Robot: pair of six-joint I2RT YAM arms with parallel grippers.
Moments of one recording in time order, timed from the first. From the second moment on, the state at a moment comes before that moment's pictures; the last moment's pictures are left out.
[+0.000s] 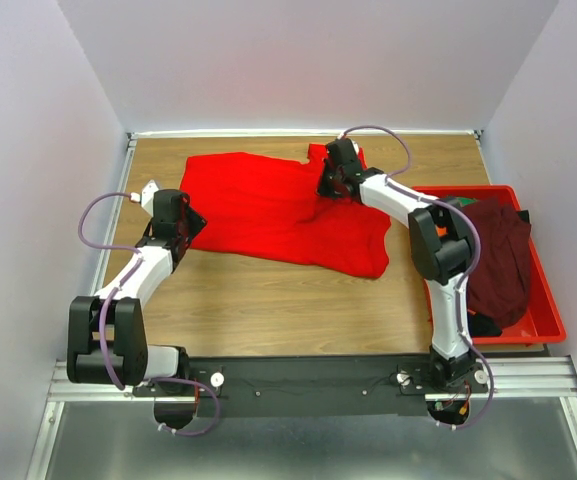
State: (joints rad) left arm -0.05 1.33 0.72 -0.02 -0.14 -0.79; right arm 0.48 2.13 1.61 -0.23 0.07 0.61
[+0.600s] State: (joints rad) left arm -0.05 1.33 0.66 0.01 -0.13 -0.78; right arm 0.48 2.31 1.83 -0.23 -0.03 0.50
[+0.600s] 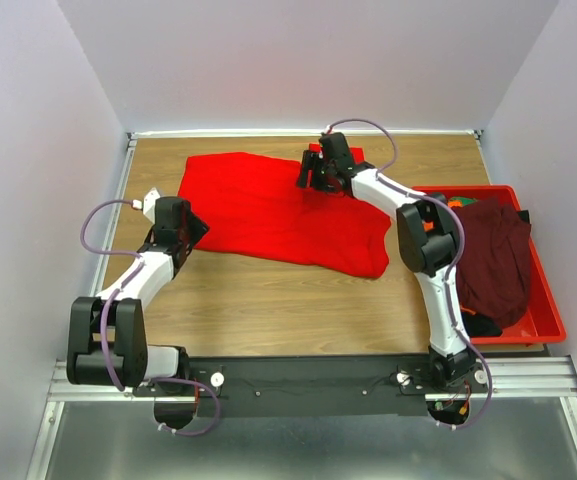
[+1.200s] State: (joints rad) left arm 0.01 1.23 0.59 -0.07 -0.35 -0.89; right arm 0.48 1.44 0.92 -0.24 0.12 0.59
